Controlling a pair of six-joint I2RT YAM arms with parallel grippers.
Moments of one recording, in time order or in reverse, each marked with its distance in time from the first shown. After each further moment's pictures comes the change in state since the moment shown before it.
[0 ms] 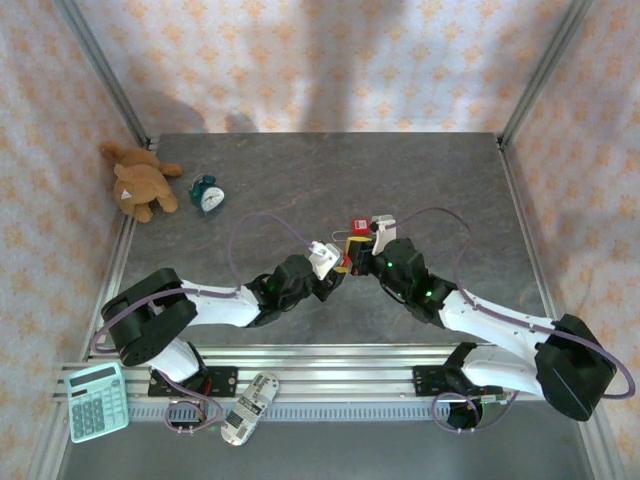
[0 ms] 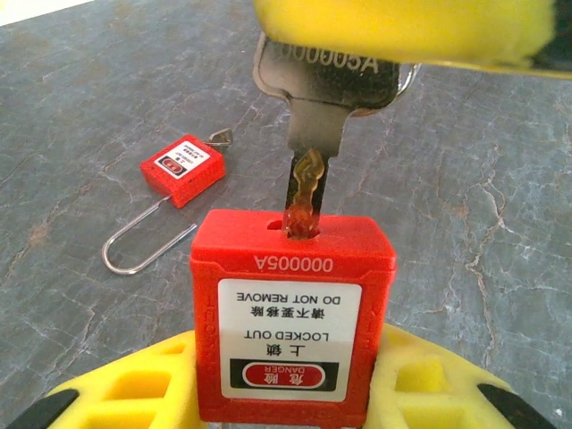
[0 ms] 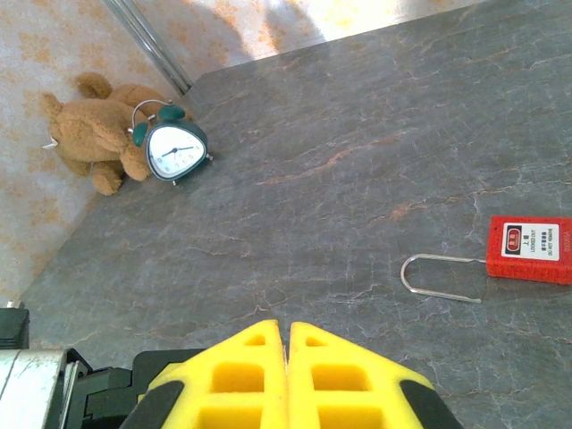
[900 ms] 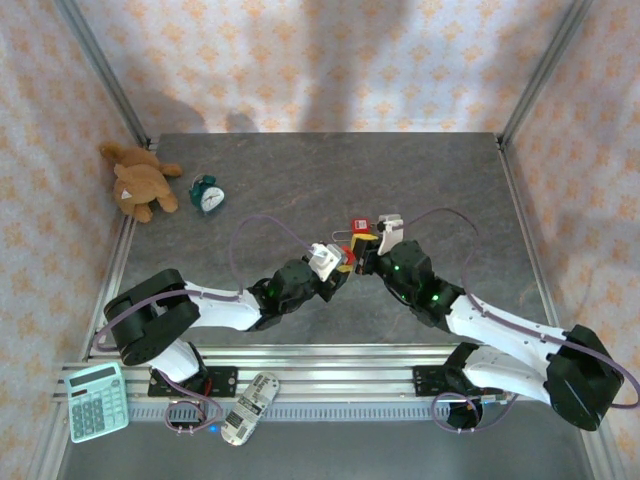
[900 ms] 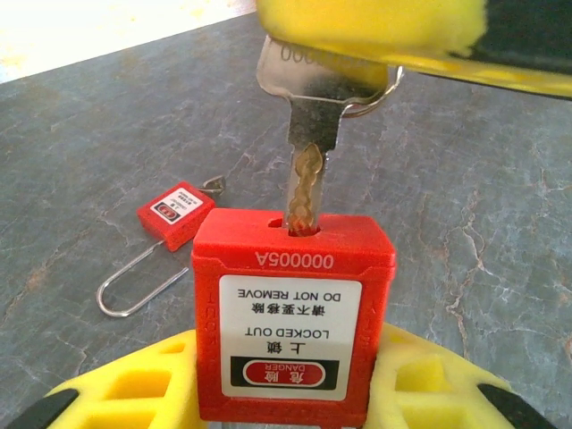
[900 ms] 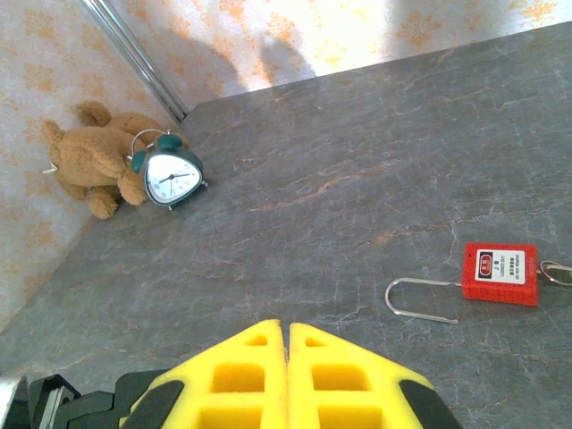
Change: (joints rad) left arm -0.032 0.014 -0.019 0.122 -0.045 0.003; right arm 0.002 -0.072 -0.016 -0.006 0.055 -0.022
